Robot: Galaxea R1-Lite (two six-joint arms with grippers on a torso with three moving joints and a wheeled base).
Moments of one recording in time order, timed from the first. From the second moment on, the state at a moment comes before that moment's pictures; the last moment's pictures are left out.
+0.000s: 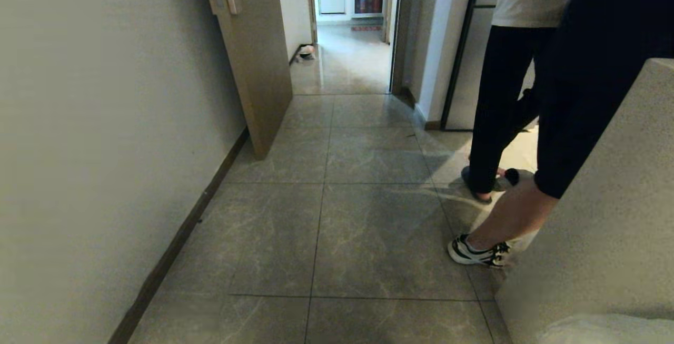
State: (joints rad) left arm 0.00 0.00 0.00 0.00 0.00 0.00; right arm 0.00 0.00 0.00 -0.01 0.00 -0.02
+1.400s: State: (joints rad) left arm 0.00 0.00 0.00 0.00 0.00 0.00; right arm 0.00 0.00 0.00 -0.01 0.00 -0.02
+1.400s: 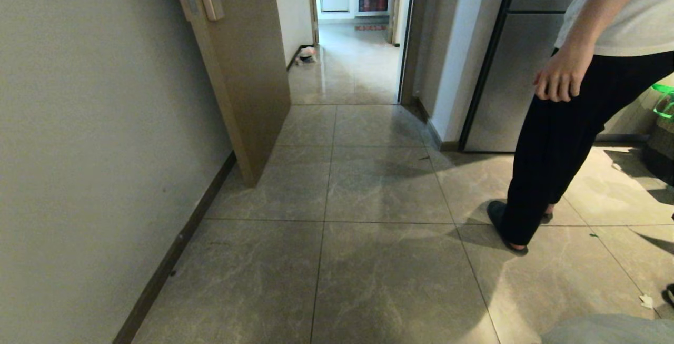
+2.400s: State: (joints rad) left arm 0.00 0.00 0.00 -0.01 0.00 0.00; right arm 0.00 0.00 0.00 -0.01 0.00 -0.02
